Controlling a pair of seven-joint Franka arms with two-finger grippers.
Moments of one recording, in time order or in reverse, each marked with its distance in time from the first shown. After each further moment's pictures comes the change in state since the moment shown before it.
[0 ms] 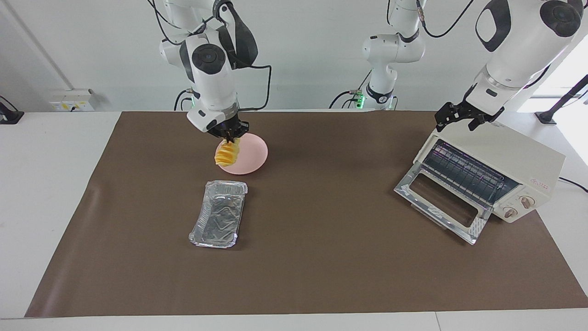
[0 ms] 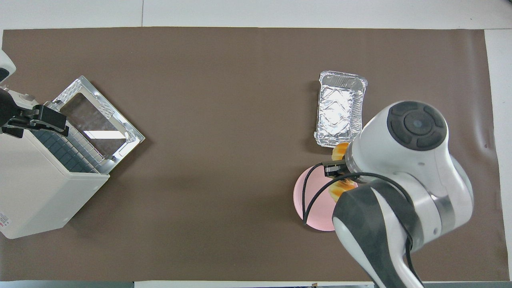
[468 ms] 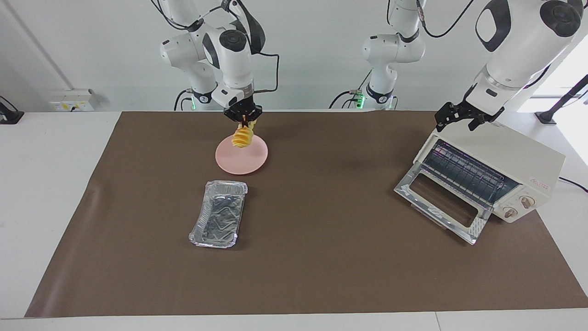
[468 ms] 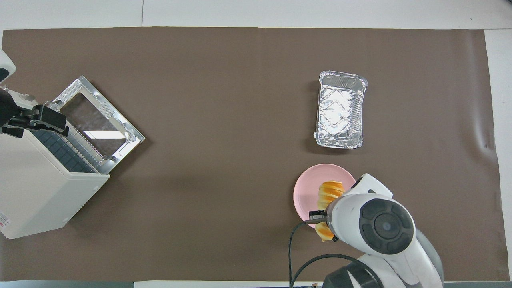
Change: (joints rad) left arm 0.000 0.000 0.000 0.000 0.000 0.000 0.000; right arm 0.146 -0.208 0.005 -0.417 0.001 0.320 0.112
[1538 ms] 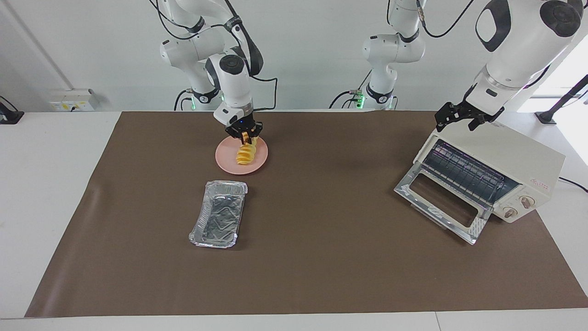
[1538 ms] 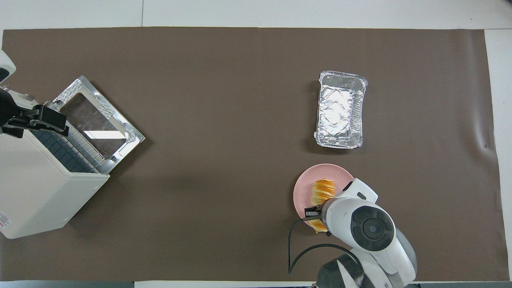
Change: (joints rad) left arm 0.000 0.000 0.000 0.000 0.000 0.000 0.000; right arm -0.011 0.102 -0.007 -0.074 0.000 0.212 -0.023
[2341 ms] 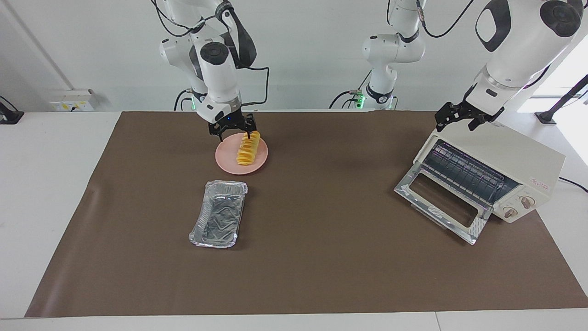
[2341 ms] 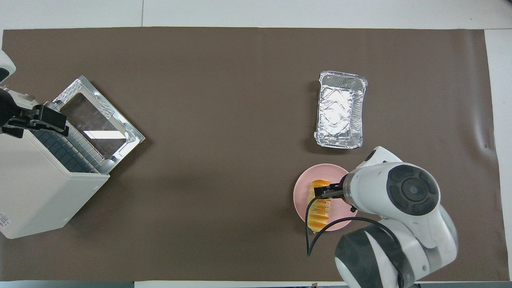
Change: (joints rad) left arm 0.000 0.000 0.000 0.000 0.000 0.000 0.000; right arm -0.194 0.004 -0.010 0.329 0.000 -0.356 -0.292
